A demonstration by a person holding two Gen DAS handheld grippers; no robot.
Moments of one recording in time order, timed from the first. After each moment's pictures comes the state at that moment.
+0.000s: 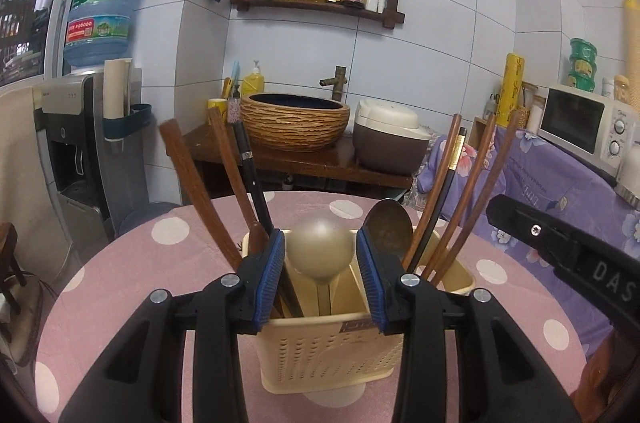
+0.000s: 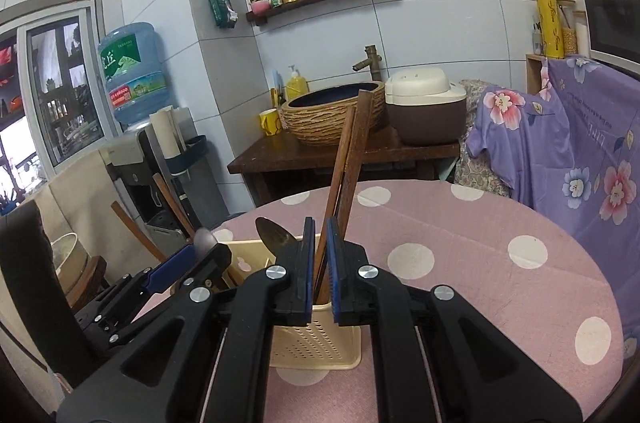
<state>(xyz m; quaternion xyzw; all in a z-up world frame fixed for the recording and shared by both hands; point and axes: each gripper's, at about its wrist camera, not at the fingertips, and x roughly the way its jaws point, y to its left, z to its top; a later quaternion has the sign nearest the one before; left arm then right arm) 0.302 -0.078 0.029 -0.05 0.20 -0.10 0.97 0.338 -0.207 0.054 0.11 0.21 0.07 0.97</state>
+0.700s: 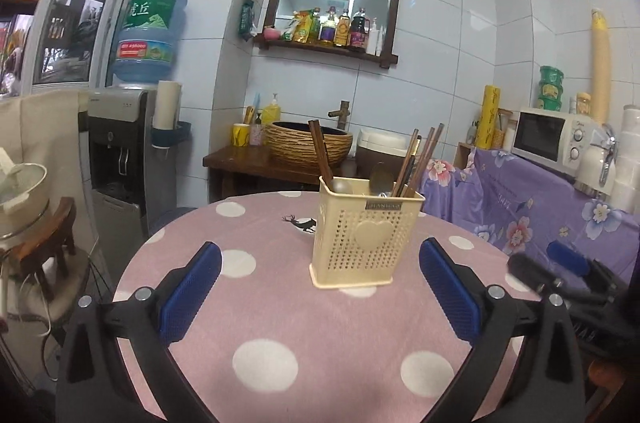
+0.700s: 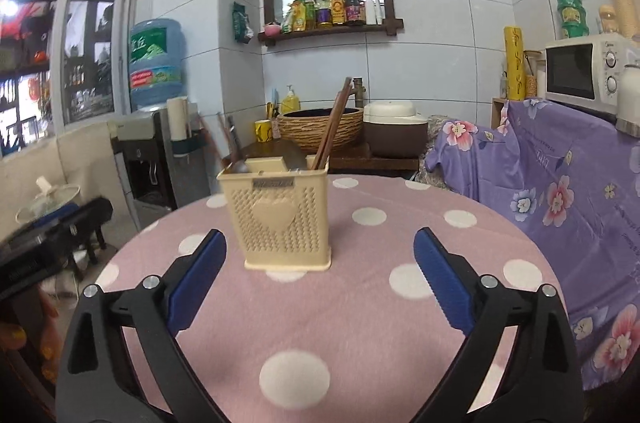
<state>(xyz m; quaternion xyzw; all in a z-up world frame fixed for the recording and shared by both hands) 0.110 0.011 0.021 -0.06 0.13 -0.10 0.98 0.130 -0.186 0.013 0.03 0.15 0.03 0.99</state>
